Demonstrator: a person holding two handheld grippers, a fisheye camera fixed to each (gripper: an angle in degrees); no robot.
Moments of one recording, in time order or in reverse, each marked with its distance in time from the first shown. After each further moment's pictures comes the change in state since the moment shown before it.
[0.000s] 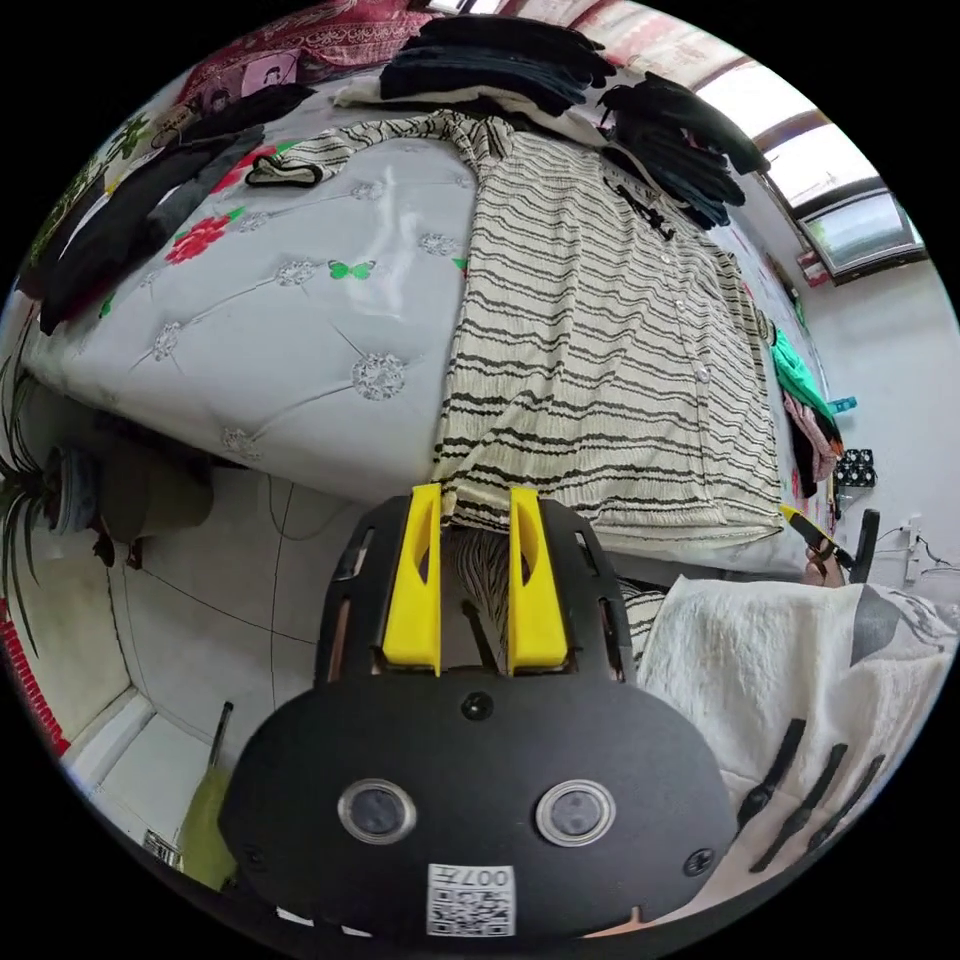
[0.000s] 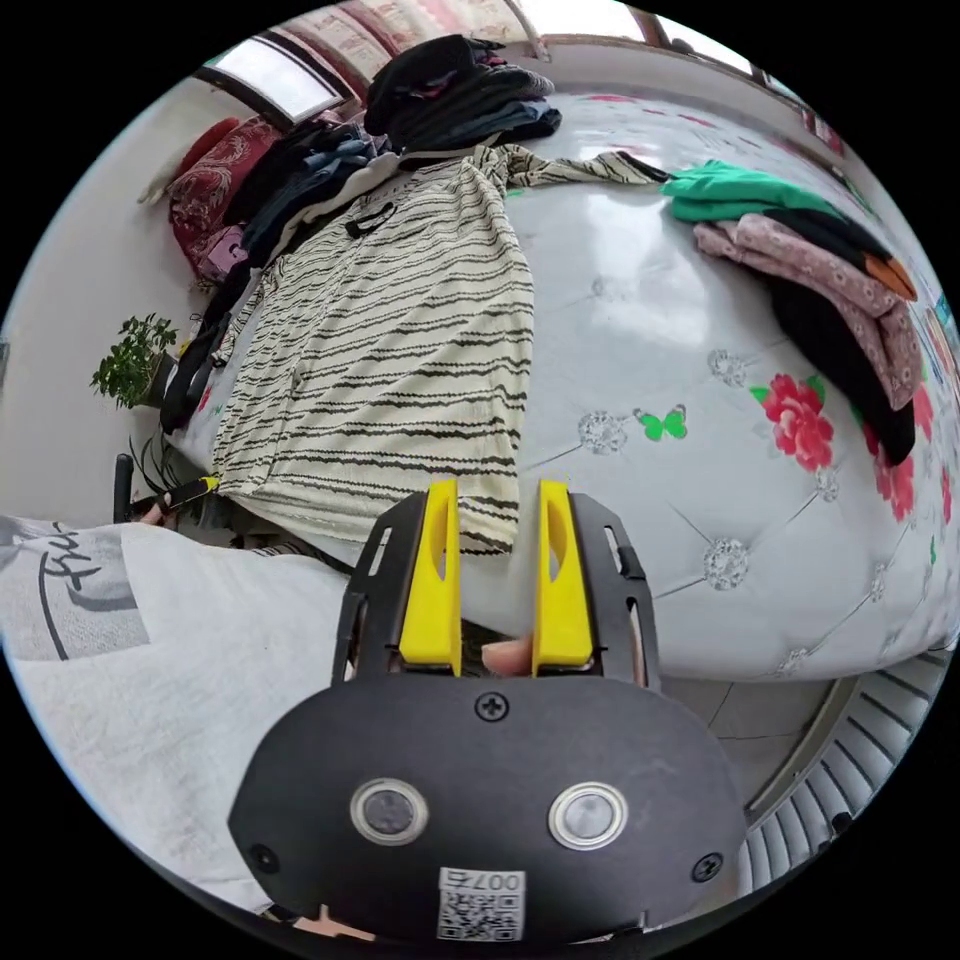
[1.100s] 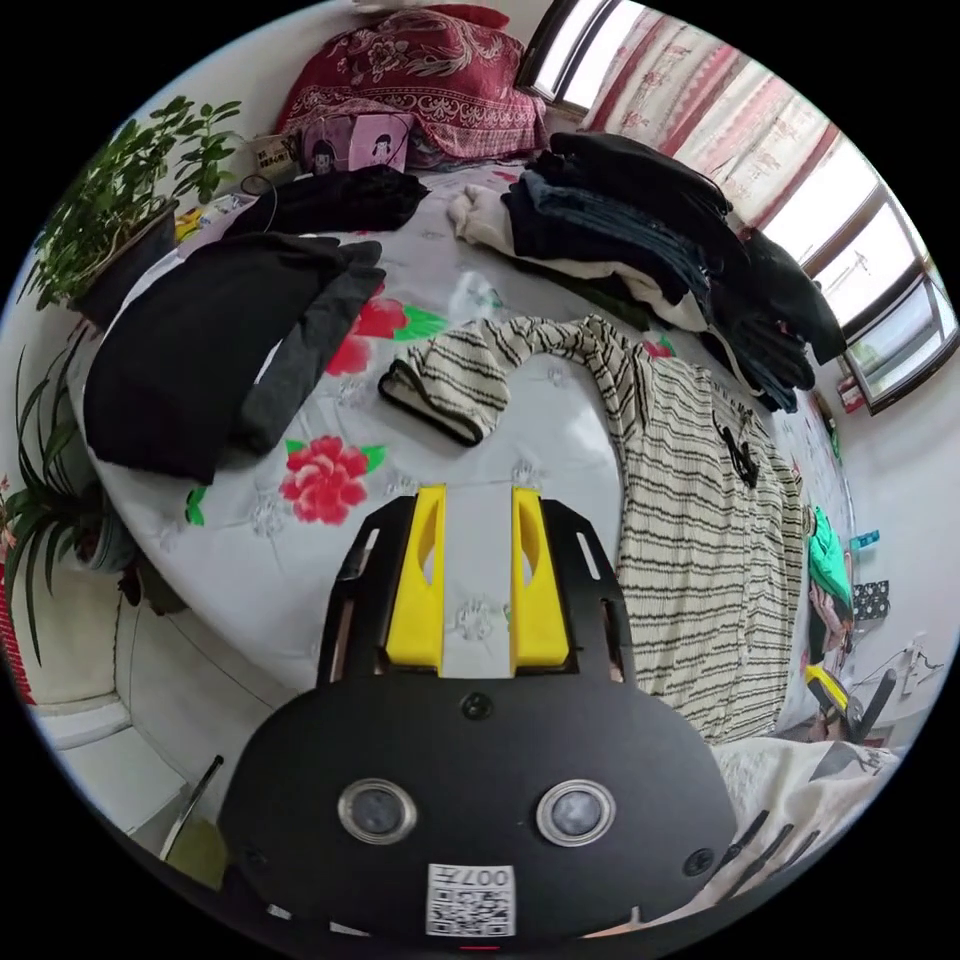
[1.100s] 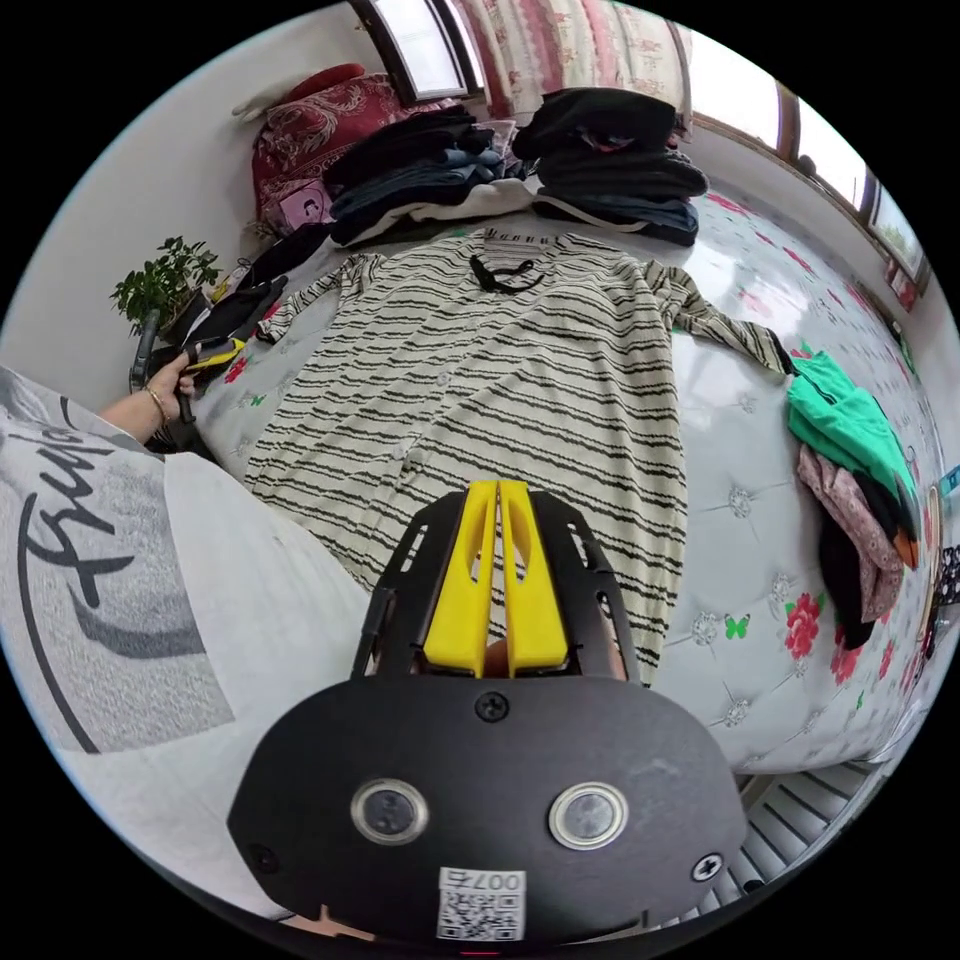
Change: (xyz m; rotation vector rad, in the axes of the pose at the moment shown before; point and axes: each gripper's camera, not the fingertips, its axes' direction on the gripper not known) left arm -0.201 -0.175 -0.052 0.313 0.023 -0.145; right arm -0.193 -0.043 0.007 0.074 0.113 -0.264
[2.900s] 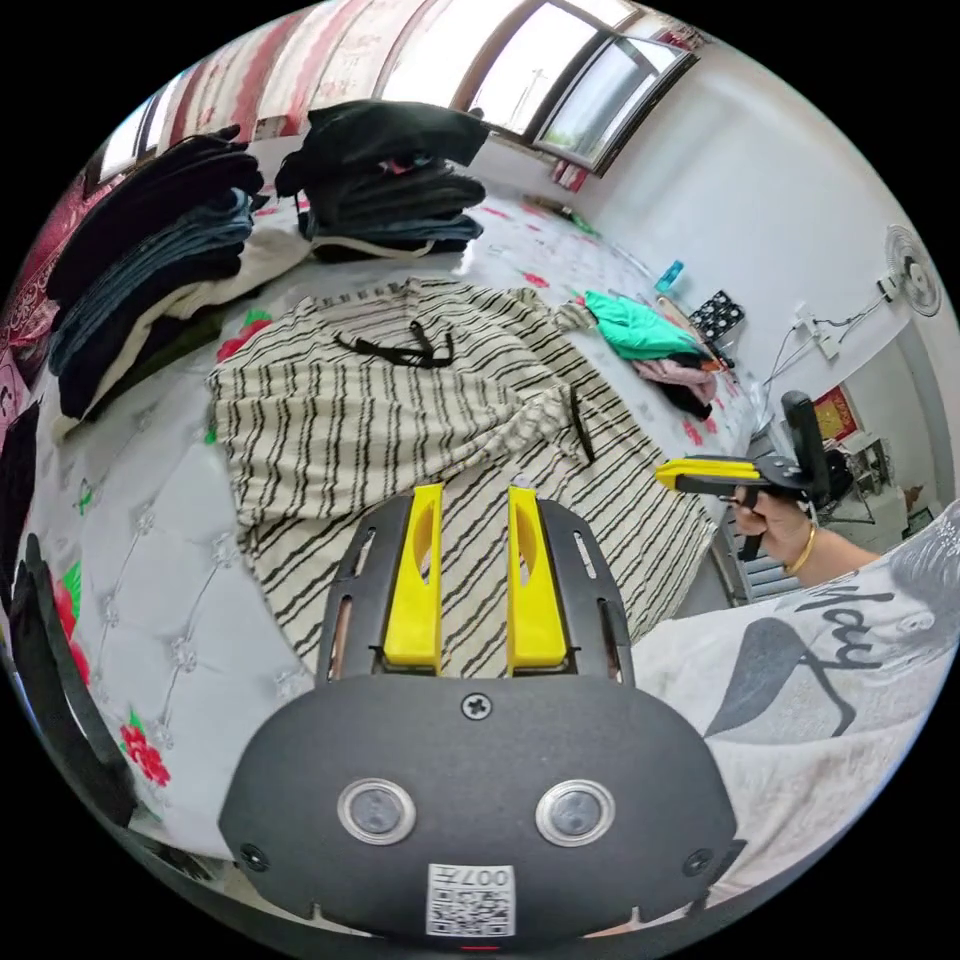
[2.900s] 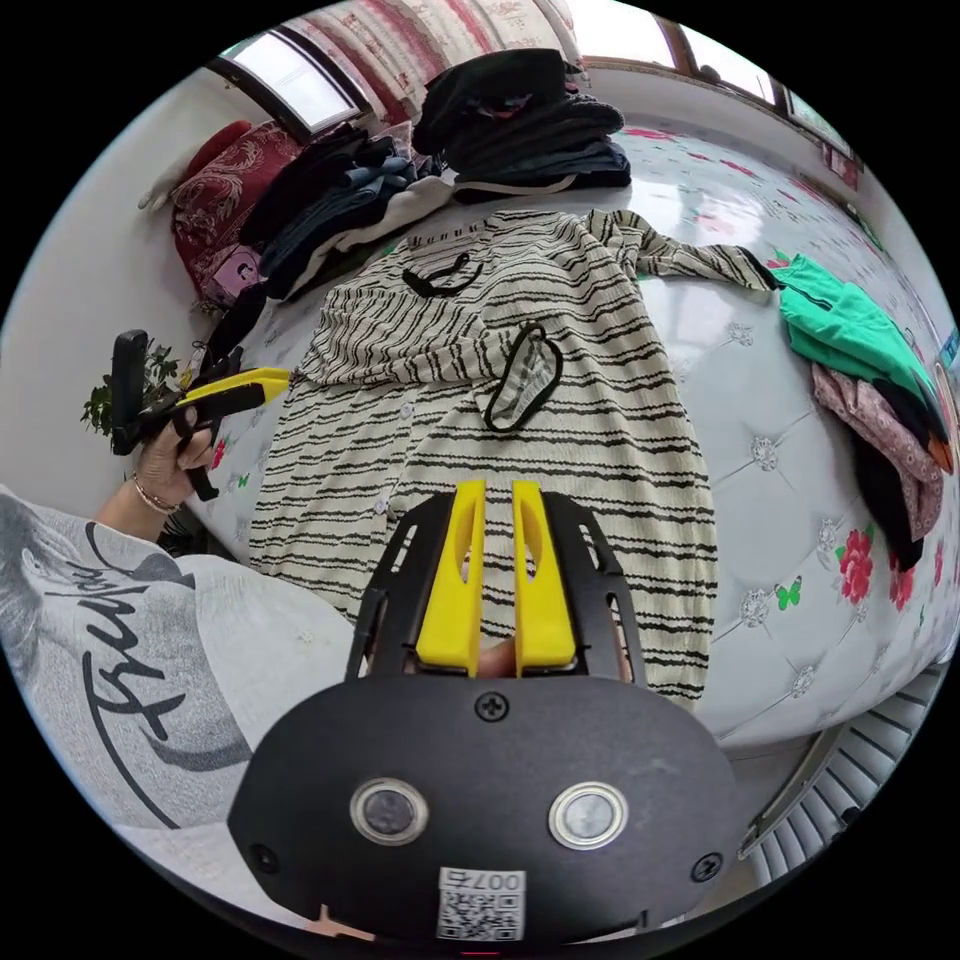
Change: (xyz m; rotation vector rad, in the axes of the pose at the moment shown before) left arm 0.299 0.153 0.067 -0.200 0.349 0.756; right arm 0.024 0.001 0.005 -0.002 -0.059 0.266
